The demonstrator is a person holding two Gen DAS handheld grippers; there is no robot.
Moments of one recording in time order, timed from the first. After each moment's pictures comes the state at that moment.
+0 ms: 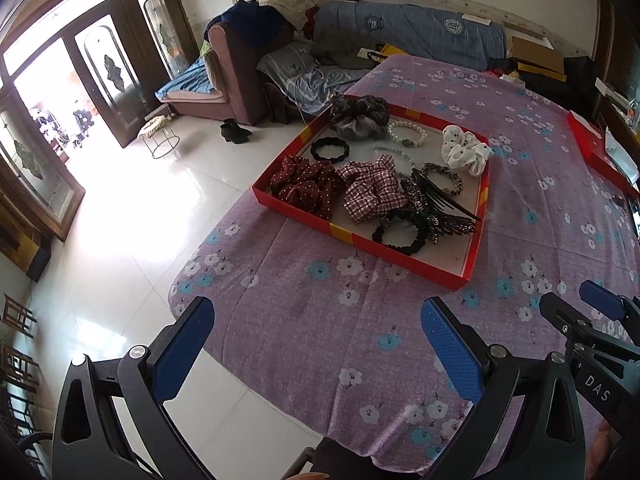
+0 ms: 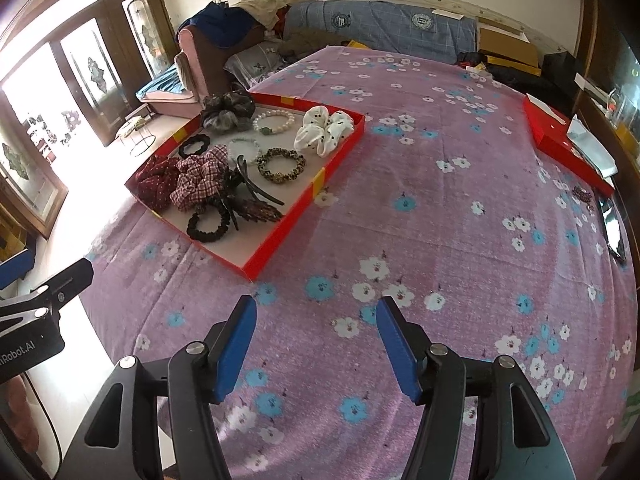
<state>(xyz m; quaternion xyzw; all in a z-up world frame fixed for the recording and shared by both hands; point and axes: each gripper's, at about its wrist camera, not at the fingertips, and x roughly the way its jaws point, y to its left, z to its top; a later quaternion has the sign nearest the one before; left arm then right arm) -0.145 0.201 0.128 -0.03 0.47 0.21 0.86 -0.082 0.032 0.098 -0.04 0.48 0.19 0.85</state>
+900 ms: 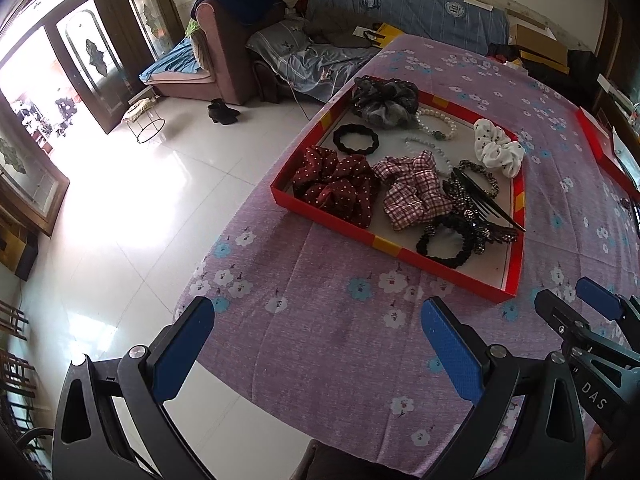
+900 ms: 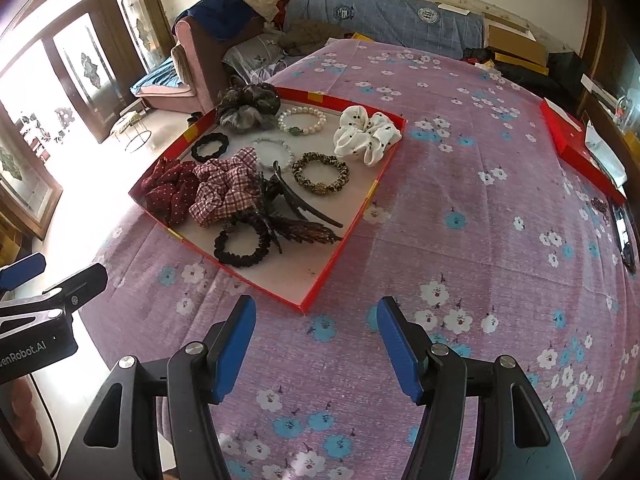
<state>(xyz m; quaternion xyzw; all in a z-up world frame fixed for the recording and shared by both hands) -0.123 0.266 0.114 -0.05 0.51 0.18 0.84 -0.066 0.096 0.092 -0.05 0.50 0.18 0.85</state>
